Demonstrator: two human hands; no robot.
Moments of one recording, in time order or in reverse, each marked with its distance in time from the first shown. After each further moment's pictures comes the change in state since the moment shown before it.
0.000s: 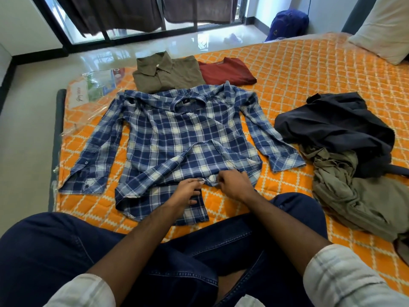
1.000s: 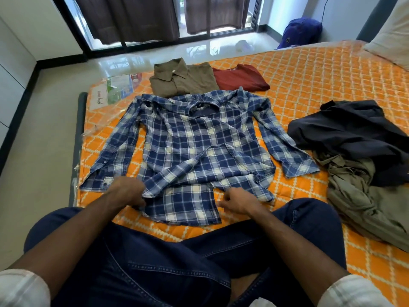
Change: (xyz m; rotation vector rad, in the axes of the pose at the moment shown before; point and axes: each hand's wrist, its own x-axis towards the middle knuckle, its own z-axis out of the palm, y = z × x) left_hand -0.049 0.049 -0.167 2.048 0.005 0.033; right_hand -0.024 -0.026 0.013 0.161 -0.266 0.060
